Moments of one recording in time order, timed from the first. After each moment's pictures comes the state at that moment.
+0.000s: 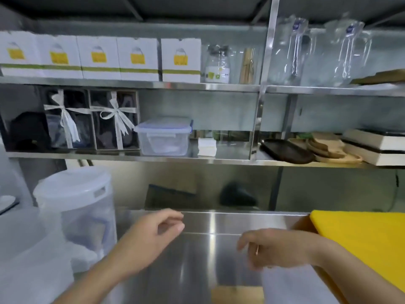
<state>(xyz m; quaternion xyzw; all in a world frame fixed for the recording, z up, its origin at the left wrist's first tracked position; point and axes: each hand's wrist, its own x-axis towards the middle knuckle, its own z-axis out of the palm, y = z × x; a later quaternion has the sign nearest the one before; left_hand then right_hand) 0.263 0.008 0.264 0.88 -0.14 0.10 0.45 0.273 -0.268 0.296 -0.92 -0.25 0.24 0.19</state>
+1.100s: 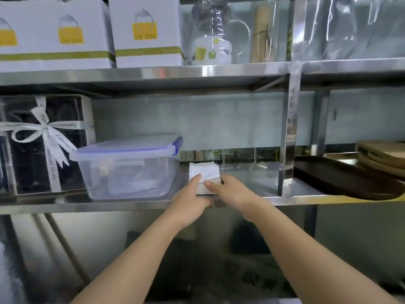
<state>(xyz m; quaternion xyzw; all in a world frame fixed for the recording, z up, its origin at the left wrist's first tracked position) 0.630 -0.073 0.259 0.88 -0.11 0.08 0.45 0.627 -0.204 0.286 -0.84 -0.11 -0.04 0.52</state>
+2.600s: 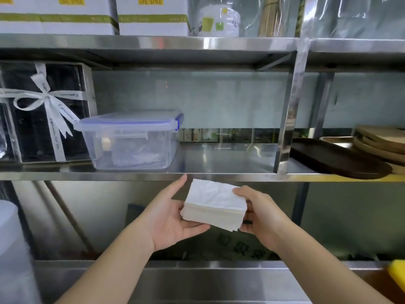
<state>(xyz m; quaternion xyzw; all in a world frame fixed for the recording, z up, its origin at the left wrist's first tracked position) 0.566 -0.034 0.224 0.51 0.02 -0.25 0.82 0.555 -0.235 0.231 -0.66 0.05 0.05 0.74</state>
